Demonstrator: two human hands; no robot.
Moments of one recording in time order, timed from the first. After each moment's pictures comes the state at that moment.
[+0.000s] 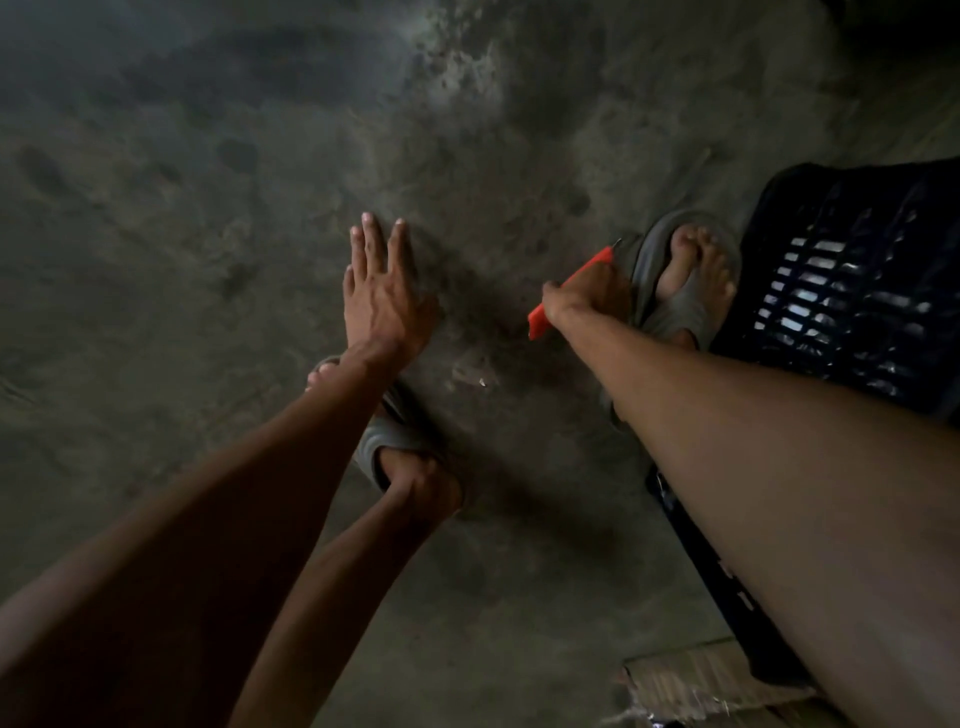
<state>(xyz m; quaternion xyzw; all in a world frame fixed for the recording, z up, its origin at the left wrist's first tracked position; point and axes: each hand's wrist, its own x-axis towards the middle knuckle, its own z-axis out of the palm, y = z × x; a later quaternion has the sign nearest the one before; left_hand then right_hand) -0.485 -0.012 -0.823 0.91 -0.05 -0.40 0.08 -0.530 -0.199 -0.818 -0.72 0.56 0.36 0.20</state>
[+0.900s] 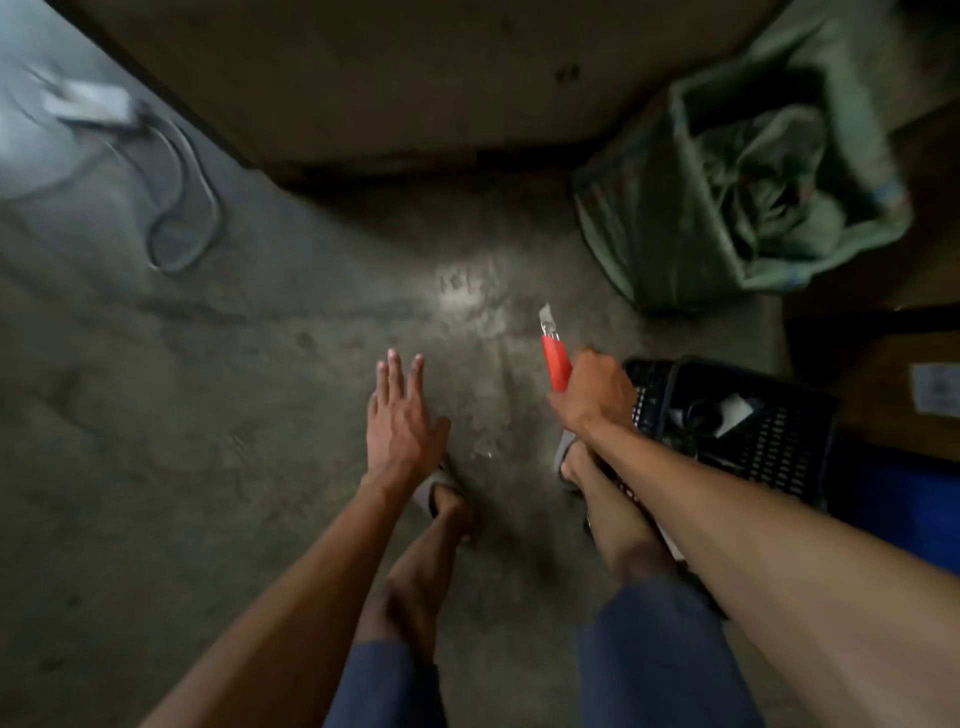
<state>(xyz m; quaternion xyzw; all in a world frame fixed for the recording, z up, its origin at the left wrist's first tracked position) -0.444 0.020 -0.364 0.93 -0.04 -0.34 0.13 -0.459 -0.194 -0.335 -0.87 0.36 0.28 0.16</state>
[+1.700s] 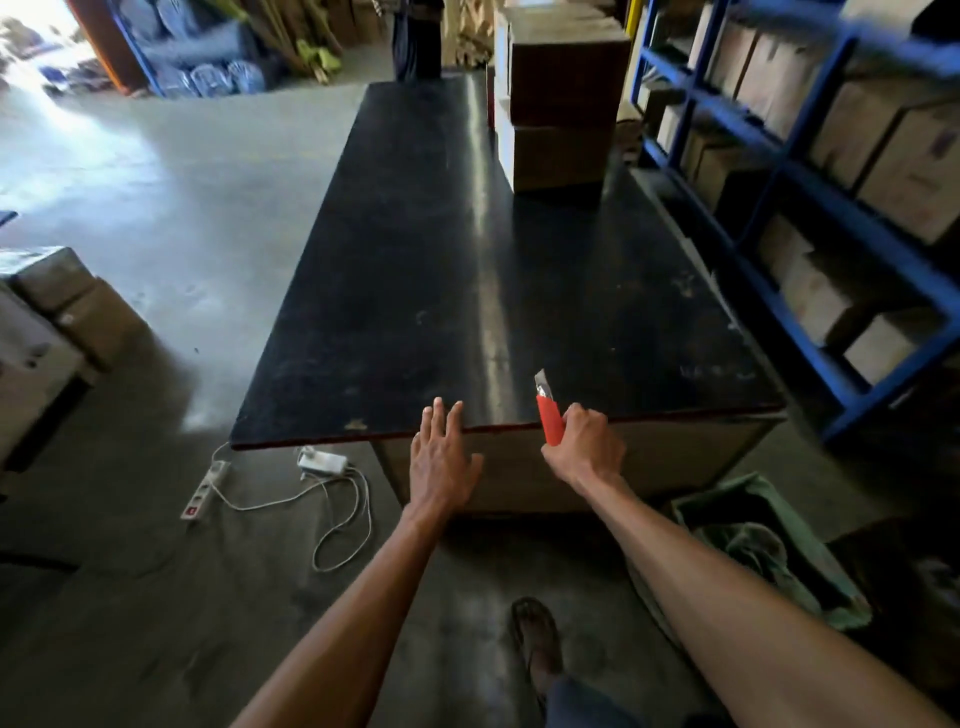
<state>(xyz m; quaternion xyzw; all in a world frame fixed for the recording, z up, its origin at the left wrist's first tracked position) -0.202 0.053 0.042 0.97 -0.06 -0.04 0.21 -0.228 -0.124 0.085 -0.96 0.21 0.02 0.20</state>
